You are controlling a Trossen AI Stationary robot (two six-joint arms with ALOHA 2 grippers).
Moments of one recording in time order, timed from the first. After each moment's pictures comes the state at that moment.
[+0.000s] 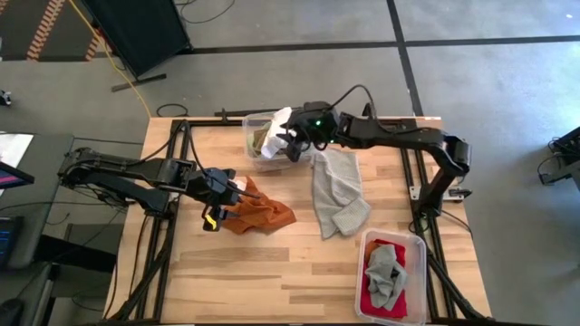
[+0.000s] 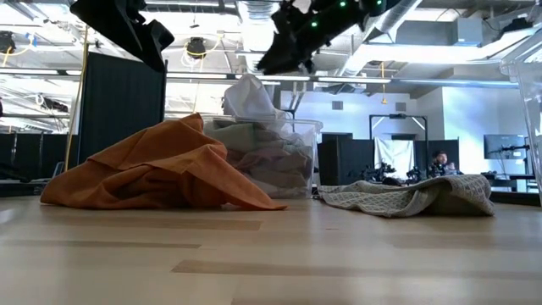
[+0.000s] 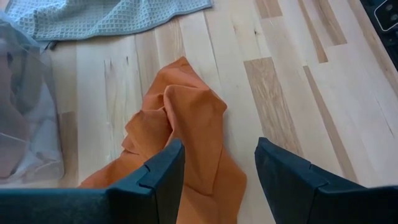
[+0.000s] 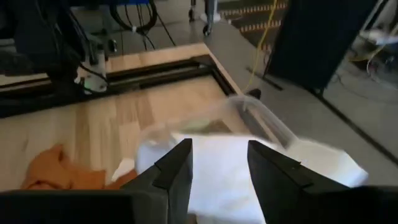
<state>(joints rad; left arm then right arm) -0.11 1.07 0.96 -0.73 0.01 0.08 -0.31 1.71 1.44 -0.14 0.05 -0.03</state>
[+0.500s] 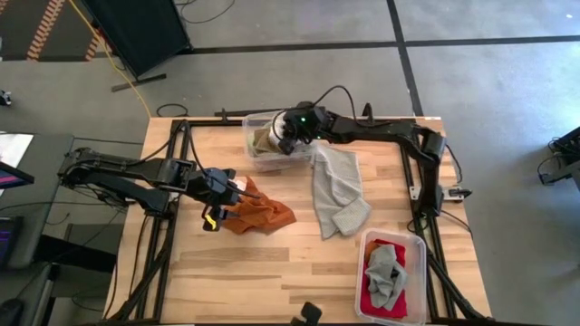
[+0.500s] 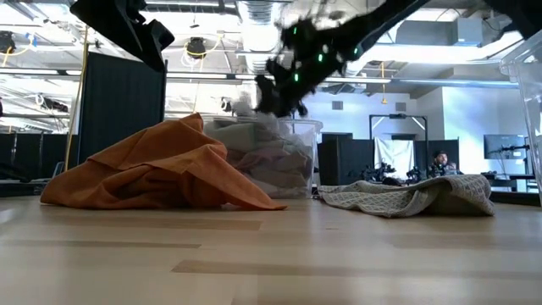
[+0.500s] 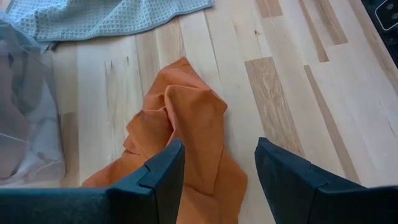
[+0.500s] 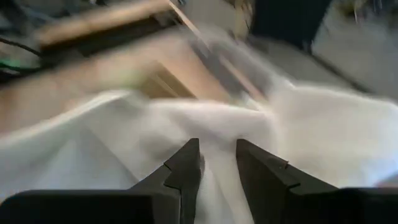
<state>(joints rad) -0.11 1.07 0.96 -0.73 0.01 0.08 -0.43 1.93 1.44 -0.06 0.05 0.07</state>
